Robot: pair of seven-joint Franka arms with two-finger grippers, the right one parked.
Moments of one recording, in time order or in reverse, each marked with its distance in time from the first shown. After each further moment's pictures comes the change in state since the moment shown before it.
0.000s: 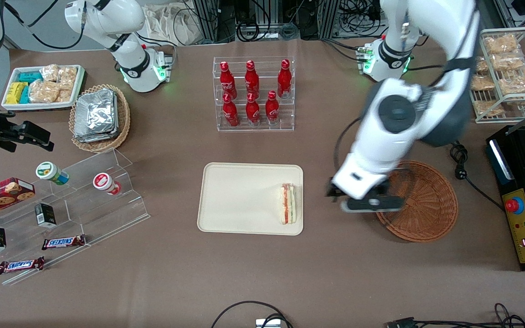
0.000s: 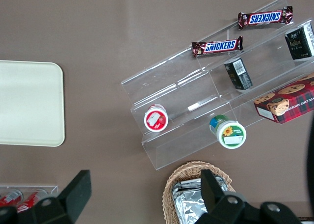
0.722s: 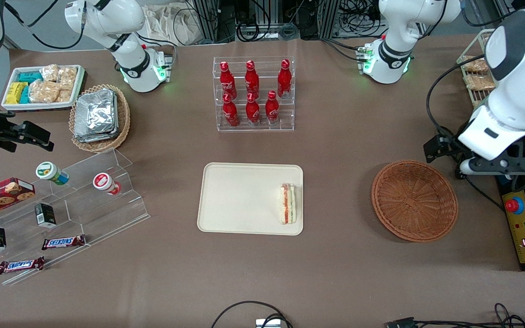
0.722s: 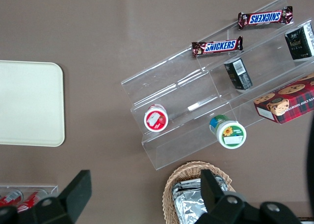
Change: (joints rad) arm 0.211 -0.279 0.011 -0.117 -0.008 -0.262 0.256
